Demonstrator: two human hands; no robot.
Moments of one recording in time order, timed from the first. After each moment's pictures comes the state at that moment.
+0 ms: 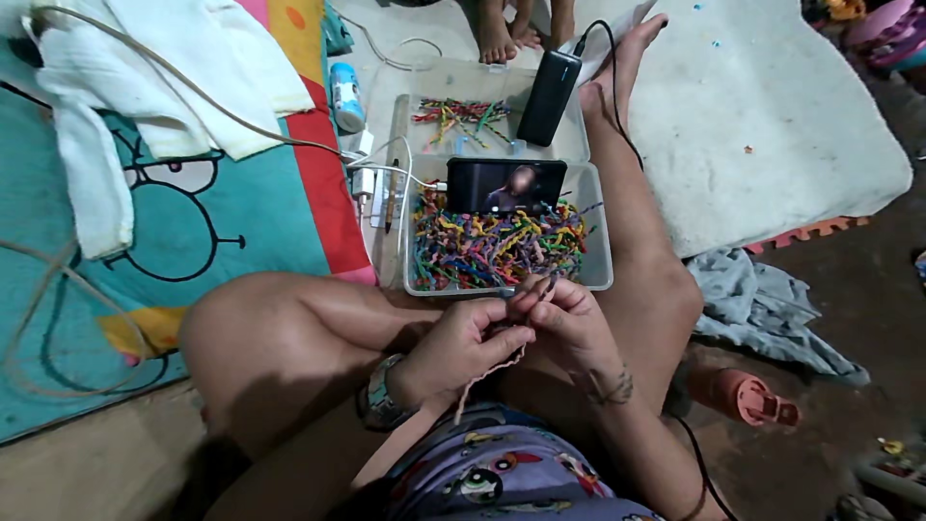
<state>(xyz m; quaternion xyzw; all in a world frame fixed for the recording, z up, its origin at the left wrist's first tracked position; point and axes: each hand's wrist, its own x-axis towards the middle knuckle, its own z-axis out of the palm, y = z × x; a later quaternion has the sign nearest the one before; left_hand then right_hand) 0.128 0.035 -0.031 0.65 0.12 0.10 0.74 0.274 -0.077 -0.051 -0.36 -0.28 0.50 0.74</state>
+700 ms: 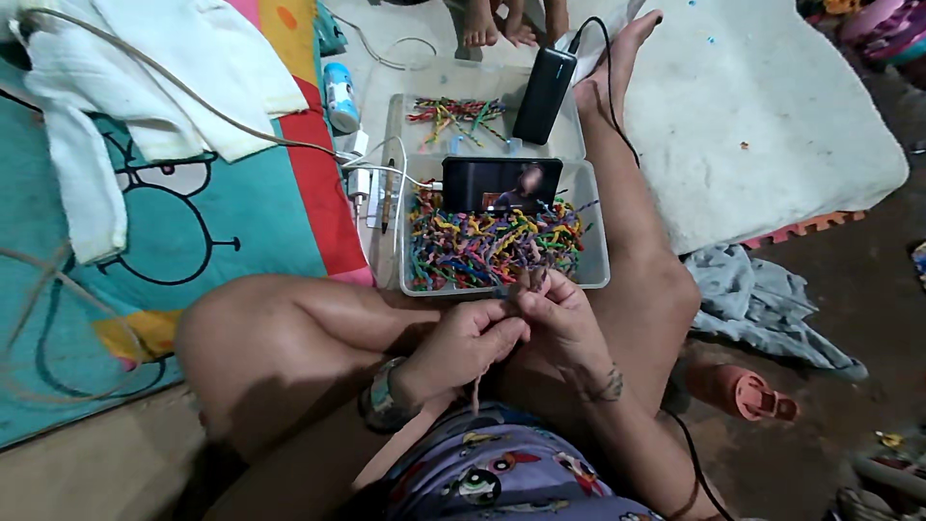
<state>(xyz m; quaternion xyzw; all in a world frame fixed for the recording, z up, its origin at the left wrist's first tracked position) 0.131 0.030 -0.033 0.62 0.16 0.09 0.76 0.265 -0.073 -0.050 -0.40 -0.20 0.48 0.76</state>
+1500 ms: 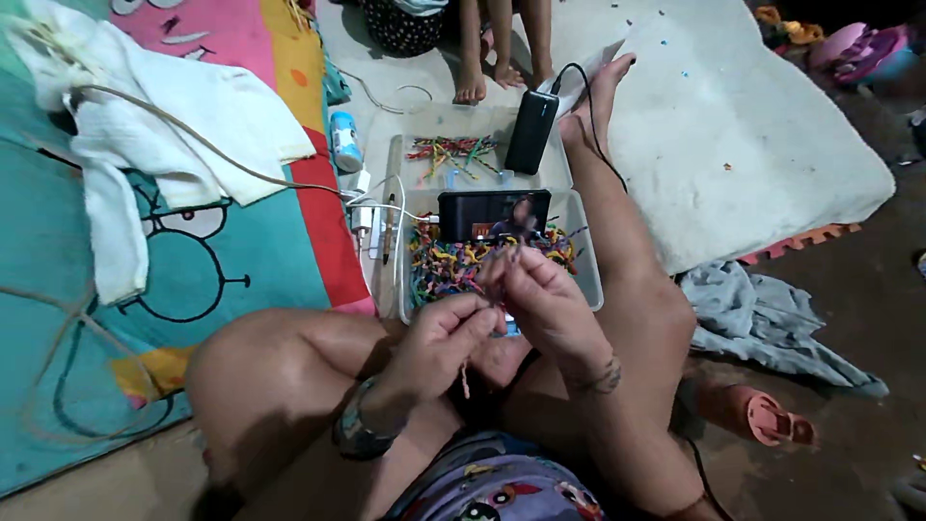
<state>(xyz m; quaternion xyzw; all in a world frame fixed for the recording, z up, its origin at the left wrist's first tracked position) 0.135 0.058 -0.005 0.64 0.14 0.20 0.73 0.288 -0.028 -0.008 -0.41 -0.36 0.48 0.69</state>
